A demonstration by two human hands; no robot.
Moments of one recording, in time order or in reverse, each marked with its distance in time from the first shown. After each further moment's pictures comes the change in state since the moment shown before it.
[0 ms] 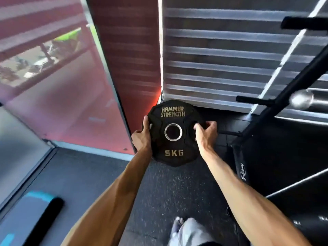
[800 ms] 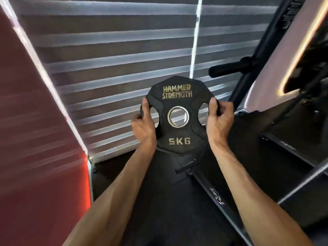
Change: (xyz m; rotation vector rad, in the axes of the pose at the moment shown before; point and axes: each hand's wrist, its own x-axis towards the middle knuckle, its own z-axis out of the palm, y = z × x) left_hand 0.110 0.258 0.407 -0.078 -0.645 0.300; right_hand 0.323 -0.167 0.005 0.123 0.807 -0.492
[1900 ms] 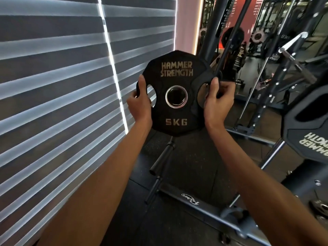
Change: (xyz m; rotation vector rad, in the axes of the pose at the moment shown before) left_hand 0.114 0.044 0.291 -0.197 -0.730 0.051; right_hand 0.188 0.051 0.046 -0.271 0.561 -0.172
